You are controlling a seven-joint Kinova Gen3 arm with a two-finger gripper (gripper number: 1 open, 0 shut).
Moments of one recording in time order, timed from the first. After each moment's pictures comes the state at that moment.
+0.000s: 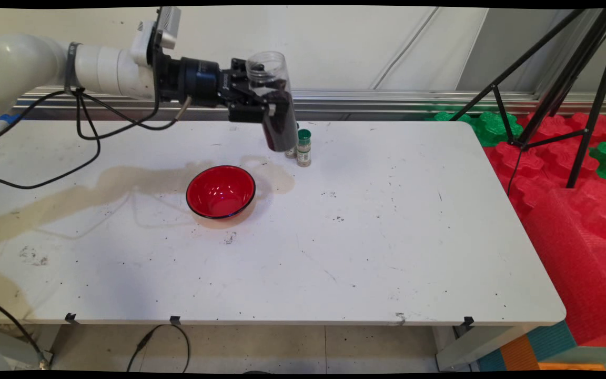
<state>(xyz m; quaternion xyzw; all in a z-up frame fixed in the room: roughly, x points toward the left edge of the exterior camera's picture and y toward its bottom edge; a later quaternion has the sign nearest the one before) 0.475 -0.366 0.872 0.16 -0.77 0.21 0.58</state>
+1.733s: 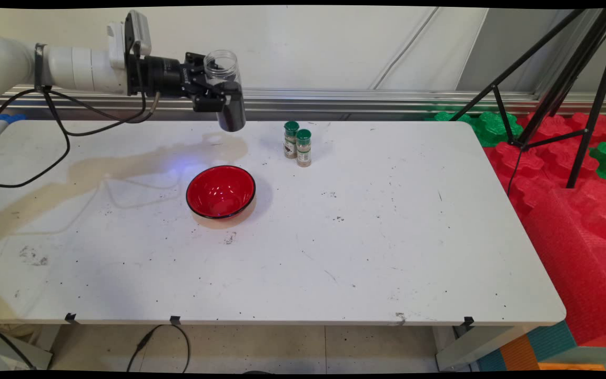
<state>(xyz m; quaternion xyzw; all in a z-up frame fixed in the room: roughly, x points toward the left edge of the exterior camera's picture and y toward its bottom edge) 0.577 -0.382 0.845 0.21 -0.79 0.31 0.49</state>
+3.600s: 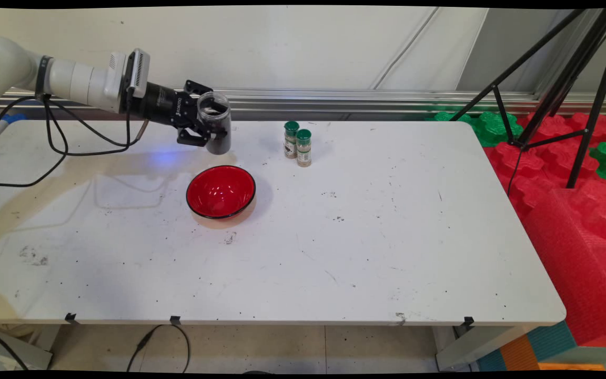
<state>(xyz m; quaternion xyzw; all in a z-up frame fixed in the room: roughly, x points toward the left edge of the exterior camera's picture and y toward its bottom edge) 0.606 -0.385 0.811 0.06 -0.86 0.29 0.42</state>
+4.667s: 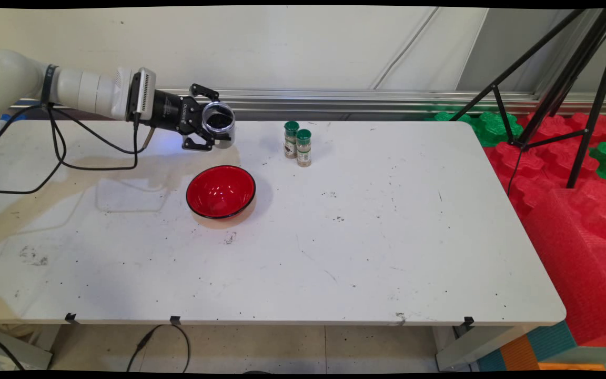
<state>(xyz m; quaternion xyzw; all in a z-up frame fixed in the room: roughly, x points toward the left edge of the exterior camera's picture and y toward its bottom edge) 0.594 -0.381 0.797 -0.04 -0.86 0.35 0.37</state>
